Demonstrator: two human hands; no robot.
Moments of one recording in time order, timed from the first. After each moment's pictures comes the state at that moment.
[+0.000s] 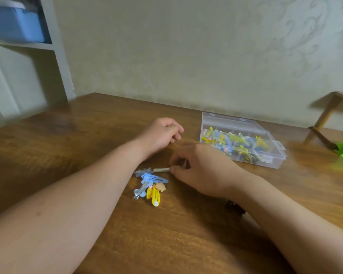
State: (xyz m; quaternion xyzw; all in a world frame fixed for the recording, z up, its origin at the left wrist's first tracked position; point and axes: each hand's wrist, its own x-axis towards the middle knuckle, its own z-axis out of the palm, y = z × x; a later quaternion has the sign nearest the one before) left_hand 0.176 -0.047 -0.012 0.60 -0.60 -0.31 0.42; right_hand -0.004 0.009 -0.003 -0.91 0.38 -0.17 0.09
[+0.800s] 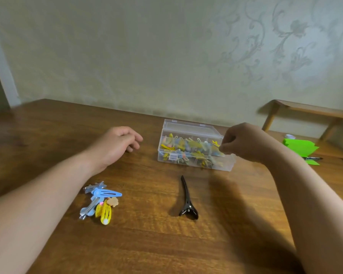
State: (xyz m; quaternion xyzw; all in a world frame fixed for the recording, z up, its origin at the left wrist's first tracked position) left_hand 0.178 -0.044 -0.014 0.59 -0.62 -0.30 0.42; right_hand -0.162 -0.045 0.057 -0.73 0.66 -0.16 0.06
